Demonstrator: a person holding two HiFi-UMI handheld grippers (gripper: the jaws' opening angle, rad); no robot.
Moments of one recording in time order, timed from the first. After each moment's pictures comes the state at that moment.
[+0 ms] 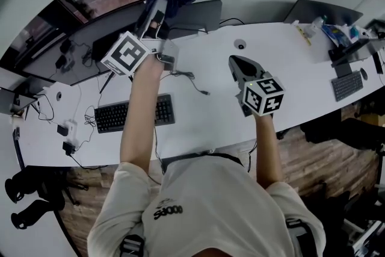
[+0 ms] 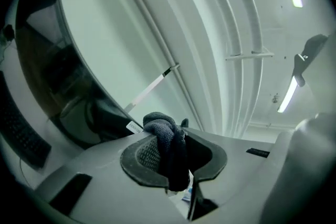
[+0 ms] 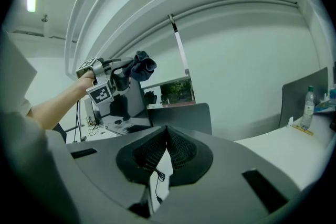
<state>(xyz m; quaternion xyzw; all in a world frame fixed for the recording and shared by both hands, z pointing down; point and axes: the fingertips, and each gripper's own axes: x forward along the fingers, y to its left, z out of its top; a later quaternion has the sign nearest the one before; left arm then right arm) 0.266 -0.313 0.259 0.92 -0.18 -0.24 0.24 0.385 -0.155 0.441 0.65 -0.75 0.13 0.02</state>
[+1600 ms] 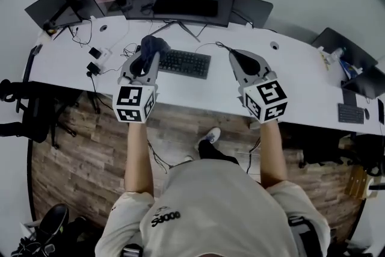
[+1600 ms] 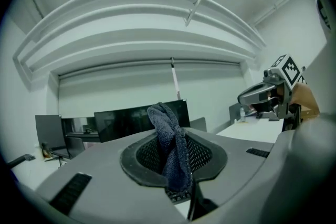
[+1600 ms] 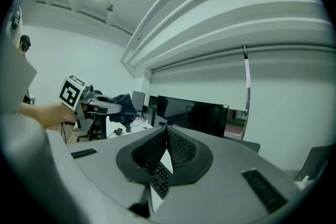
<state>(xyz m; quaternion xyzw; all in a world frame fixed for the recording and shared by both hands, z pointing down) -0.086 -0.024 0.332 0.87 -0.48 0.08 -0.08 0.113 0.020 0.321 0.50 -0.86 -0.05 0.10</state>
